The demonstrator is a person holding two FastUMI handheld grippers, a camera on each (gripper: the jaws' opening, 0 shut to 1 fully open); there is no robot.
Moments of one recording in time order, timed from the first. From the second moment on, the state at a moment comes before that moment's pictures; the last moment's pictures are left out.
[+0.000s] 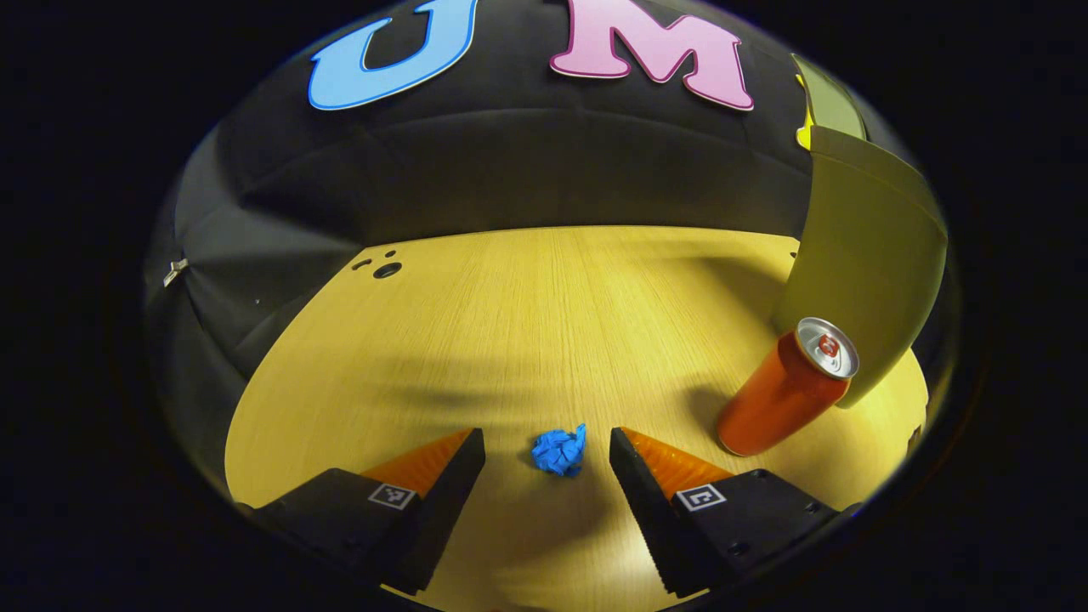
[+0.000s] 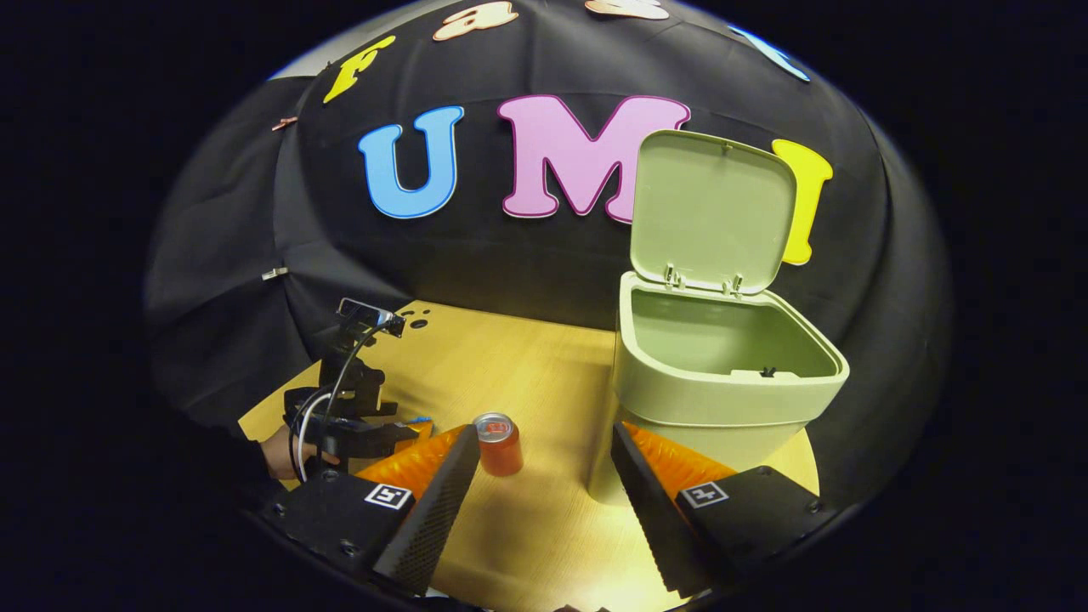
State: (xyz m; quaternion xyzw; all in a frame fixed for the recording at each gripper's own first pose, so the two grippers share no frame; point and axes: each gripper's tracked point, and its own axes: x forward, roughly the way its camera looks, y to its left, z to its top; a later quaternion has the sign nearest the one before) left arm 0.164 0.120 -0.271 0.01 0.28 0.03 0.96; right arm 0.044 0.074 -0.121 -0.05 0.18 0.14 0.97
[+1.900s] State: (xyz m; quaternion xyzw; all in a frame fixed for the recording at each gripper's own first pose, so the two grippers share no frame) left arm 0.142 0.109 -0.137 -0.02 0.19 0.04 0.98; right arm 0.044 0.026 -0.112 -0.03 0.17 0.10 0.98
